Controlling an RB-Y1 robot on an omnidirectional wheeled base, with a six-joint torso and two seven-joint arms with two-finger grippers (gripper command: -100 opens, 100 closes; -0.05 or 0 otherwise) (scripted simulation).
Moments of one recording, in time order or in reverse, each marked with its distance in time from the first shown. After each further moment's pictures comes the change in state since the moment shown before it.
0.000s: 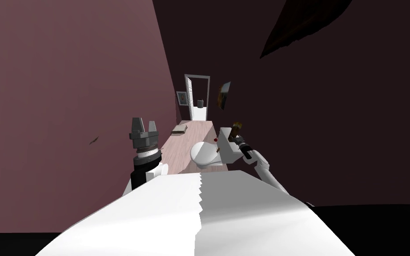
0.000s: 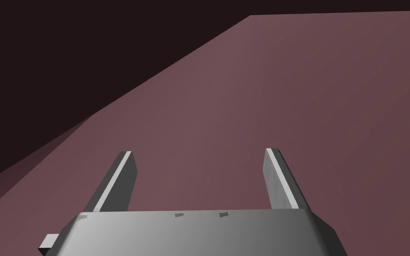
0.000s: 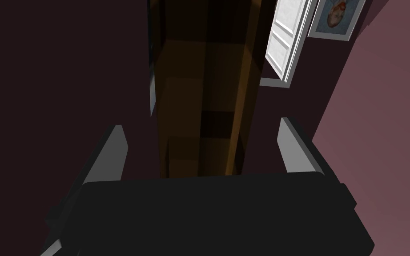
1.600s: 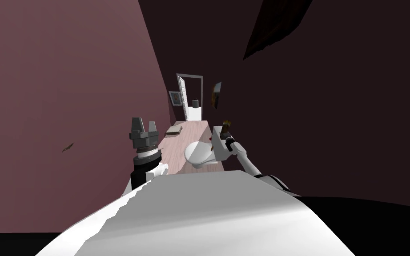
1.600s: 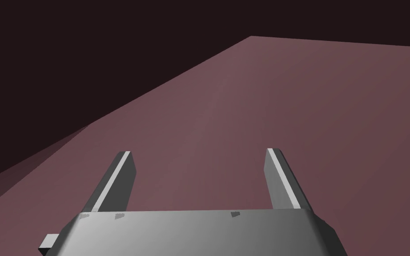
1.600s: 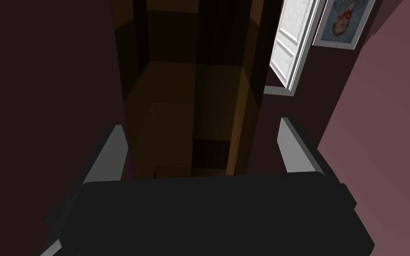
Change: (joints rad) left arm 0.000 0.000 0.000 0.000 0.000 0.000 0.000; right arm -0.273 0.121 0.209 0.131 0.473 0.195 -0.374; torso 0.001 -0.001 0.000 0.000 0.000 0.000
